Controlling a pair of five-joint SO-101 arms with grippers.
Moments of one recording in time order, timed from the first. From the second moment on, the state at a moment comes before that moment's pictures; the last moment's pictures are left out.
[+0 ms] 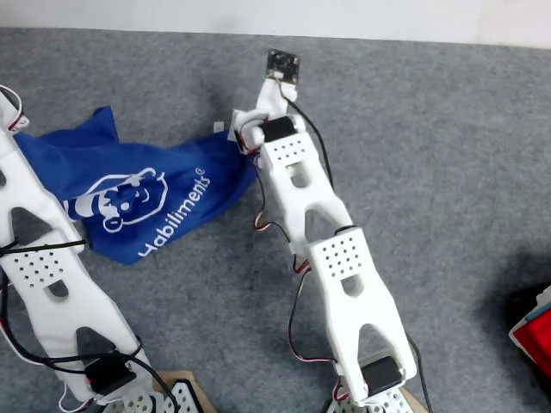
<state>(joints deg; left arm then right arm) -37.8 54.9 -93.2 101.0 13.1 -26.2 66.0 -67.1 56.7 -27.6</state>
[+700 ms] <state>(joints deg) -37.8 54.9 -93.2 101.0 13.1 -24.7 66.1 -75.4 62.6 -19.9</state>
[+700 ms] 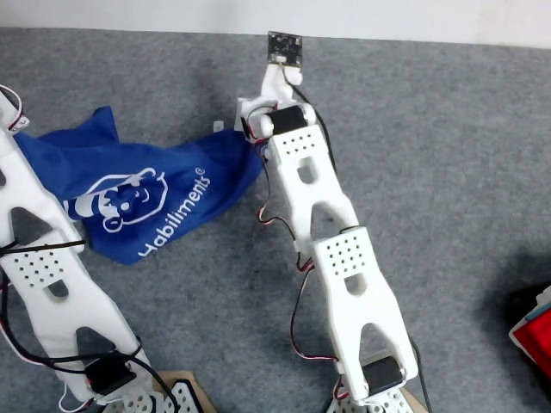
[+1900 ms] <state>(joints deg) -37.3 60.1 -93.3 100.1 13.1 -24.1 66.1 -71.8 63.3 -16.6</state>
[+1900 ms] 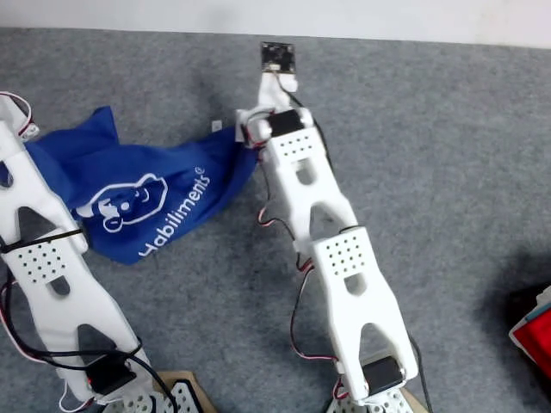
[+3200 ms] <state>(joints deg) -26.7 36.5 -93.2 68.6 27.6 -19.8 22.5 -93.1 100.3 -1.1</state>
